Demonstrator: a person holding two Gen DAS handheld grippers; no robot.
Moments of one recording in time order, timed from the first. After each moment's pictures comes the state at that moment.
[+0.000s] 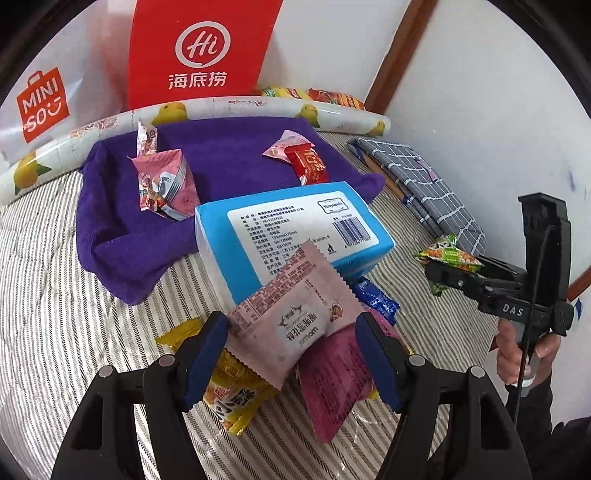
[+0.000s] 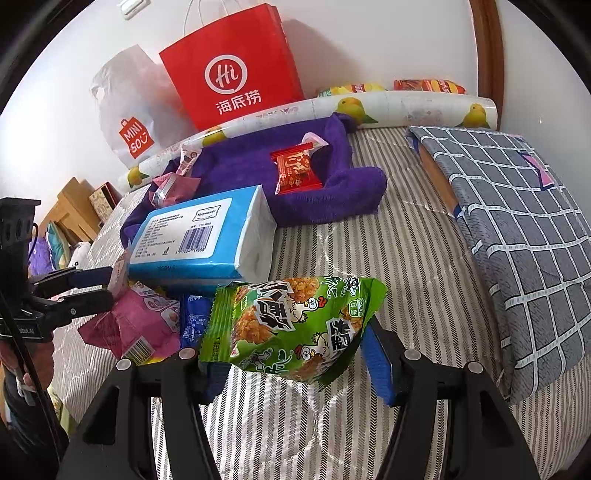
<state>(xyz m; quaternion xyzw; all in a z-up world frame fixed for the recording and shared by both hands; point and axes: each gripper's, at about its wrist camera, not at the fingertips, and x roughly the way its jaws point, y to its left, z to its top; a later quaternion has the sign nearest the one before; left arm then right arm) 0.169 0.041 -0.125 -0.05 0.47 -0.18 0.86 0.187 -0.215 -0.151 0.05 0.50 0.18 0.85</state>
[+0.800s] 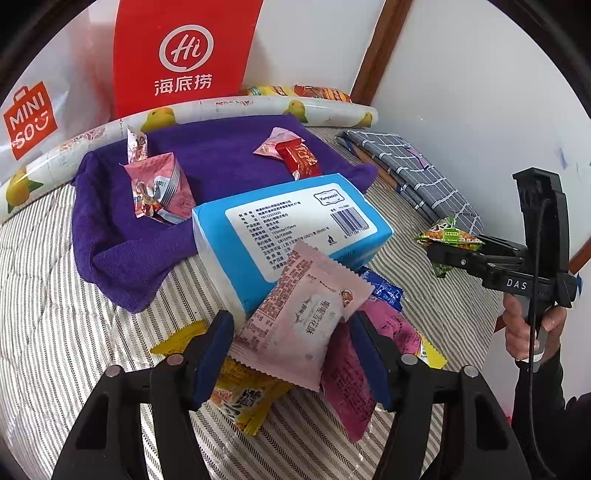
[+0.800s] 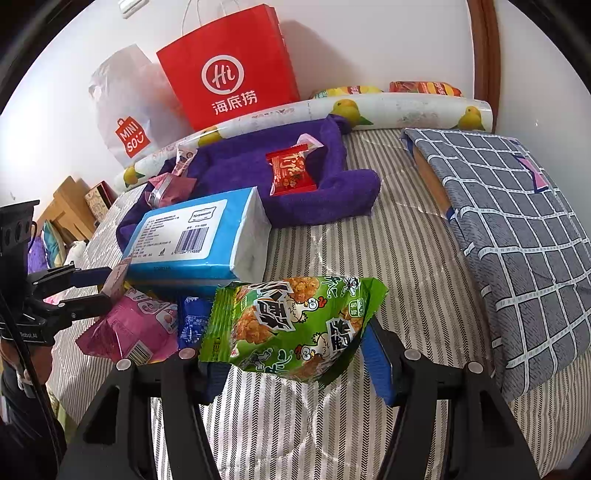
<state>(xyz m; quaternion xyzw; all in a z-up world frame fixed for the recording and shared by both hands) 0.166 0.044 -0.127 -0.02 0.47 -0.21 0.86 0.188 -0.216 -0.148 0.04 0.50 0.18 0.85</state>
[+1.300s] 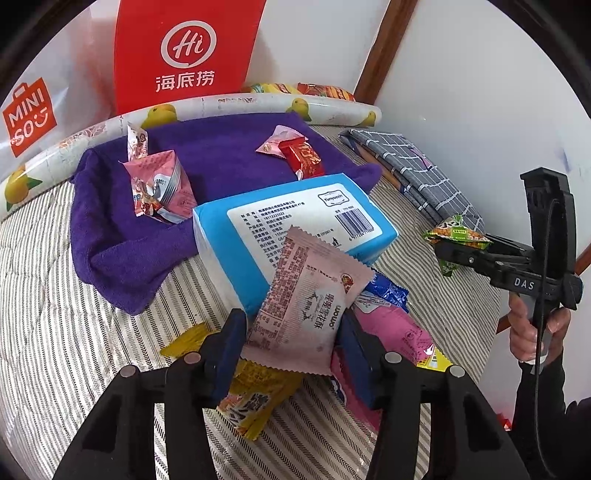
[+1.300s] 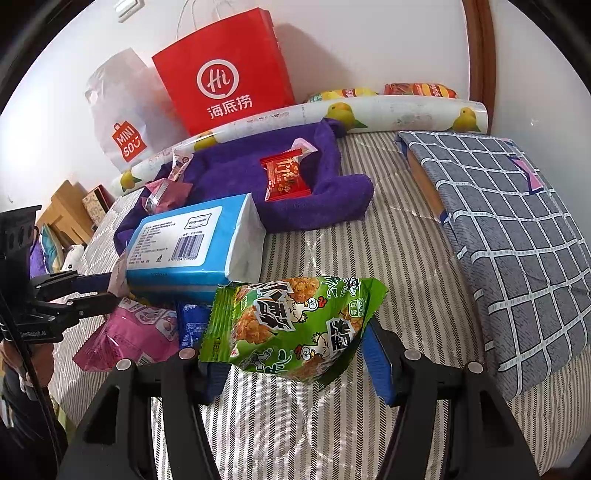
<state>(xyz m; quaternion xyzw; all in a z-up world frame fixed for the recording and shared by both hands) 0.172 0.044 -0.129 -0.03 0.48 -0.21 0.86 0.188 -0.219 -0.144 0.05 0.49 0.17 0.85</state>
